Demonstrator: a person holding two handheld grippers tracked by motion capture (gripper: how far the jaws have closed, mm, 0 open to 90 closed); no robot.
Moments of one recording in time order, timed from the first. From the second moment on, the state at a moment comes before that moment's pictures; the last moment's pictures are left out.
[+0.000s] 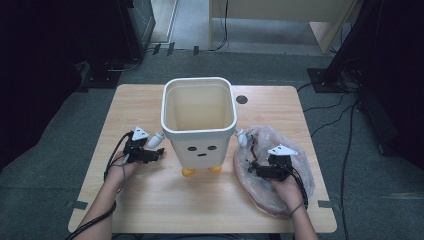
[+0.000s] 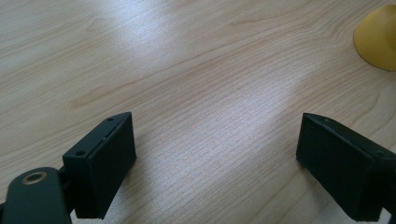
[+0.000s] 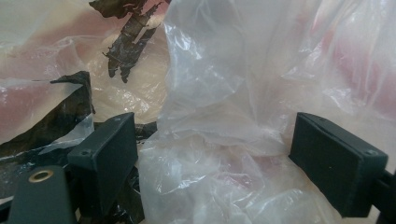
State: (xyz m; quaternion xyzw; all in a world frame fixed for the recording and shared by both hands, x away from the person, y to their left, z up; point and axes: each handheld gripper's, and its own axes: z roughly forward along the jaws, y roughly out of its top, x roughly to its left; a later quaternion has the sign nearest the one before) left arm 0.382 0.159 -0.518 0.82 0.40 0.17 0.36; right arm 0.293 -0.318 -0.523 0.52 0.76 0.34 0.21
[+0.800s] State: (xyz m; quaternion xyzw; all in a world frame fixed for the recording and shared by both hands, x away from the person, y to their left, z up) left arm 0.416 0.160 -0.518 0.84 0.37 0.16 0.36; right arm 0.292 -0.318 -0.523 0.52 0.76 0.34 0.22
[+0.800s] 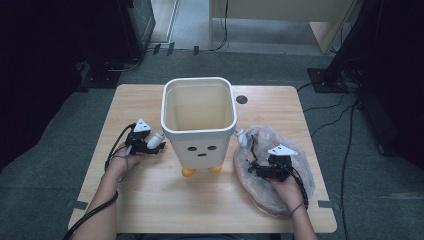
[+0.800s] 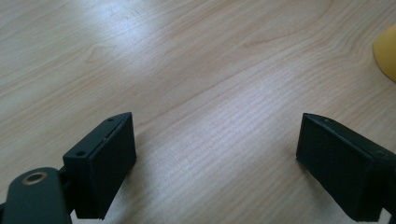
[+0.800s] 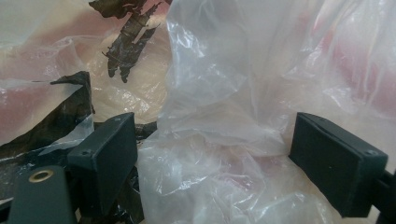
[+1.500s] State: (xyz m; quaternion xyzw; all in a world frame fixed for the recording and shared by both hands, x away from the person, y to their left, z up) left arm 0.434 0.153 -0.509 0.85 0.38 0.13 0.35; right arm 0.291 -0.318 -0.523 0.52 0.76 0.34 0.22
